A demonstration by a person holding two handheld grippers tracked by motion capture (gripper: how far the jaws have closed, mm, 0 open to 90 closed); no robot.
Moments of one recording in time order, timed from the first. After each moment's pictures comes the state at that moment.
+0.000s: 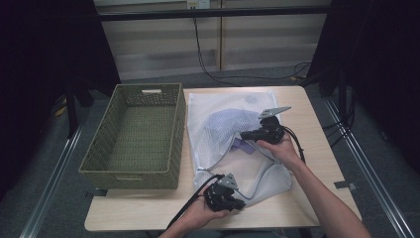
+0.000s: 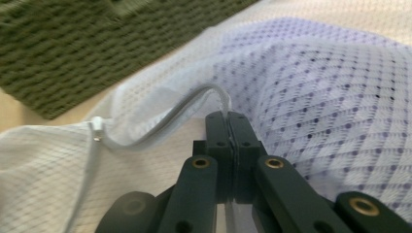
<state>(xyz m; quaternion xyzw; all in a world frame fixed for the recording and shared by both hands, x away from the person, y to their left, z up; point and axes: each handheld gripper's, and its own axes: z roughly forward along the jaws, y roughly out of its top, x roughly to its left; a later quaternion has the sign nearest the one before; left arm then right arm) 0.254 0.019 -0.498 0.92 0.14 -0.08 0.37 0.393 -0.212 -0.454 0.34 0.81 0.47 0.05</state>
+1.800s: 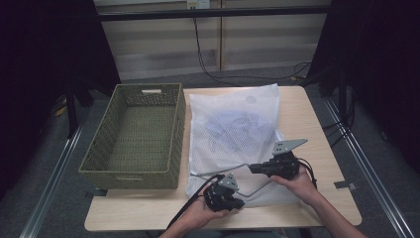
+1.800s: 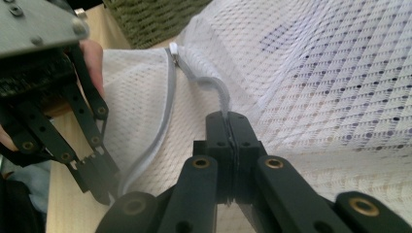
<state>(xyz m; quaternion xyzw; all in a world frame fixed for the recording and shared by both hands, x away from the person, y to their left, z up) 0.253 0.019 -0.496 0.92 0.14 -0.08 0.37 0.292 -0.227 -0.469 0.29 0.83 0.48 0.02</state>
